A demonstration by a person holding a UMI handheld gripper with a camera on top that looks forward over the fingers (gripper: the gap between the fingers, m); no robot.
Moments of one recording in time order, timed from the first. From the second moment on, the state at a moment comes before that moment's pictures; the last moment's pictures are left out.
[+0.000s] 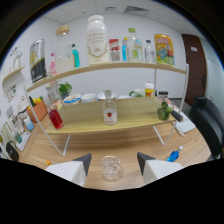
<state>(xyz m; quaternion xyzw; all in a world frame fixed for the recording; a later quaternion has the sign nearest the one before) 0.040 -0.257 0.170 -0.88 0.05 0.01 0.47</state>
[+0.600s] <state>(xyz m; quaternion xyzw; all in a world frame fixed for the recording) -0.069 -0.185 0.435 -0.76 -0.01 0.02 0.65</state>
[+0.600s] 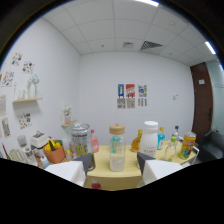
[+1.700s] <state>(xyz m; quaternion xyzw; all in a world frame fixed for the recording) -0.071 -0.195 0.401 -0.74 -0.01 0.03 0.67</state>
